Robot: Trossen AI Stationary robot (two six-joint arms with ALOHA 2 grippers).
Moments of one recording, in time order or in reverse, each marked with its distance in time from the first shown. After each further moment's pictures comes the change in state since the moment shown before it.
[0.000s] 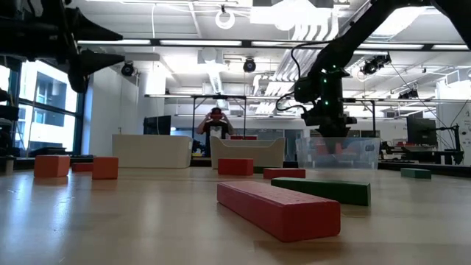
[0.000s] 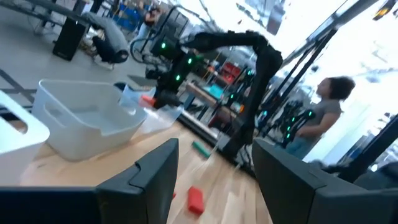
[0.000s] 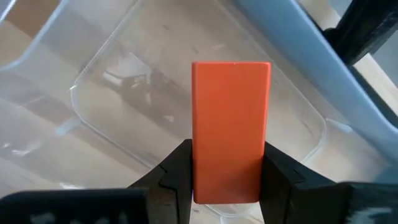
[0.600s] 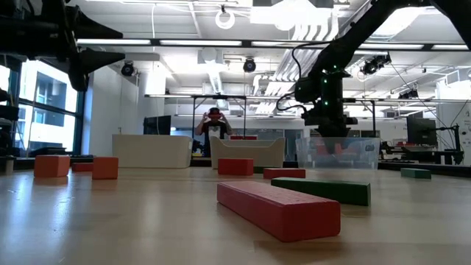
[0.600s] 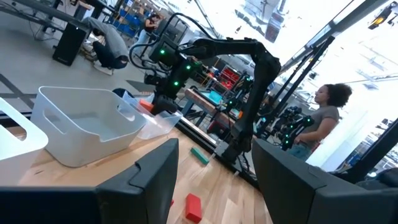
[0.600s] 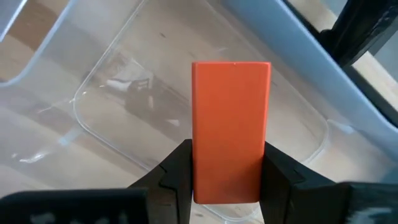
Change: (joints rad) left arm 0.000 0.000 0.000 0.015 -0.008 0.000; right arm -0.009 0.002 0.000 0.007 -0.014 0.029
